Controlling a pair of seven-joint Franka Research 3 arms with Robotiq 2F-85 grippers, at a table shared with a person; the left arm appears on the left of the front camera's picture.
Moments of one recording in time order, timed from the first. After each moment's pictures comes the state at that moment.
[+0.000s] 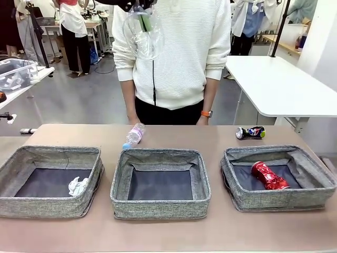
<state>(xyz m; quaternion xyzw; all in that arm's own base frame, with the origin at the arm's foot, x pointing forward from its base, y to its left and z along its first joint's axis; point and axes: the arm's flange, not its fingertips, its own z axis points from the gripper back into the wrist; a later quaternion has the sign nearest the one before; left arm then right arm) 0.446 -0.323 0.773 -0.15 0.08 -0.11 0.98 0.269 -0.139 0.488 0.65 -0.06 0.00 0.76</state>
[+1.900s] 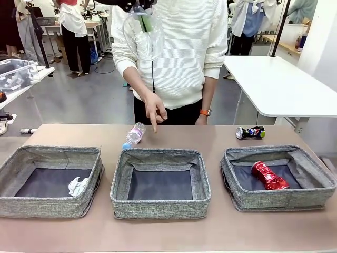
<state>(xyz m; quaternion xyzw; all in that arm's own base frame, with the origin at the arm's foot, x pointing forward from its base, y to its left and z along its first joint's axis) 0.446 -0.323 0.773 -0.15 0.08 -0.11 0.98 0.269 -0.139 0.488 0.65 -0.06 0.00 0.76</state>
